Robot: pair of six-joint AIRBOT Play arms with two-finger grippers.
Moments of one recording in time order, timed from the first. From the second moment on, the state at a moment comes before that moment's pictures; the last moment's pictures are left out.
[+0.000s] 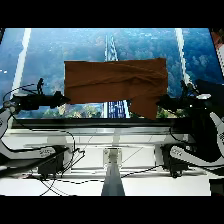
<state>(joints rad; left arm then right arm) 0.41 -1.49 0.69 0.60 -1.05 -0.81 -0.41 -1.26 0.57 -0.71 1.05 0.99</state>
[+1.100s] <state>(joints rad) 0.39 -1.05 0.64 0.53 -0.94 -0.97 -0.01 -0.87 0.61 -0.77 0.55 1.40</state>
